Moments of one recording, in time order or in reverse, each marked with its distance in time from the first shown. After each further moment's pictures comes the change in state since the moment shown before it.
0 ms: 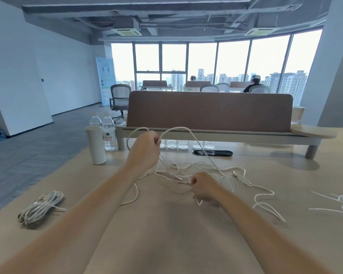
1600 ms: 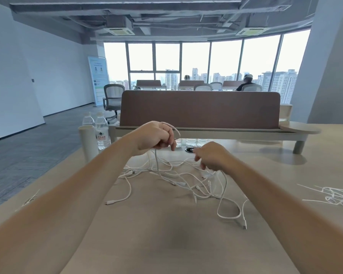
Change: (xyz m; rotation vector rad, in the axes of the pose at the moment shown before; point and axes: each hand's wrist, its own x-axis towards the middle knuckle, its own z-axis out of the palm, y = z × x) left_hand 0.013 0.044 -0.027 -0.602 -0.572 0.028; right_hand -0.037 -0.015 -0.089 0.204 0.171 0.052
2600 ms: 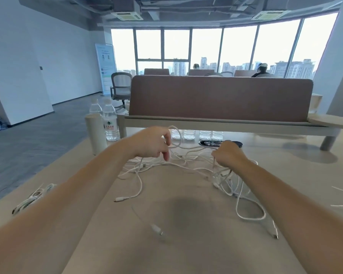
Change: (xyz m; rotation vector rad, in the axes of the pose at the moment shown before) left_hand -0.010 -0.042 -0.028 0.437 0.000 -0.212; right_hand 0.060 0.018 0.039 -0.185 0.103 0.063
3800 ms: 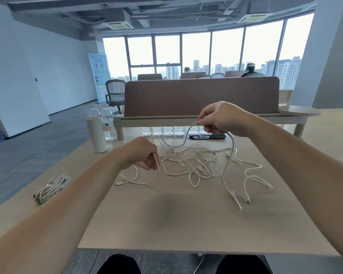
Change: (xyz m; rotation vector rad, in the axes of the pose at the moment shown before) left_hand -0.076 0.017 0.033 -0.224 -0.071 -0.249; right_hand -0.102 -0.013 -0.118 0.437 -0.137 -0.298
